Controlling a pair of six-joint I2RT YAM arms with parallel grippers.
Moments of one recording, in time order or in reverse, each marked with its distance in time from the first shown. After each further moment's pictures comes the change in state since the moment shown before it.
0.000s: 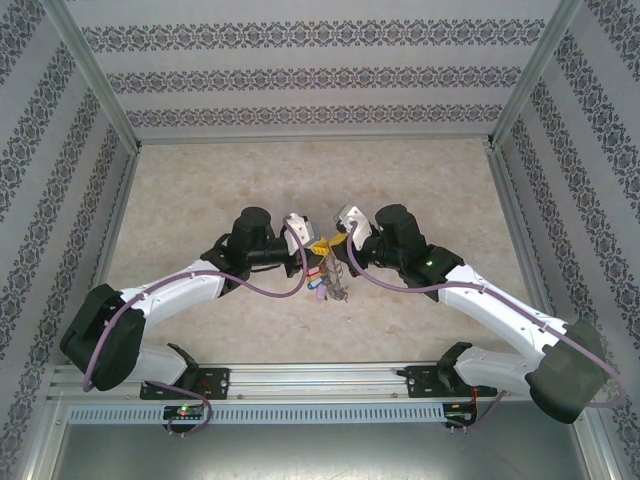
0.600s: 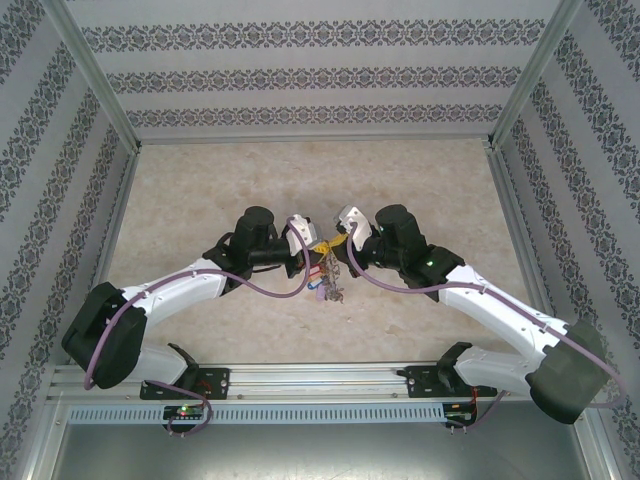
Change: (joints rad) left arm -0.012 0.011 0.017 -0.040 -0.016 0.029; right arm 0.000 -0.008 0.000 -0.018 -0.003 -0.013
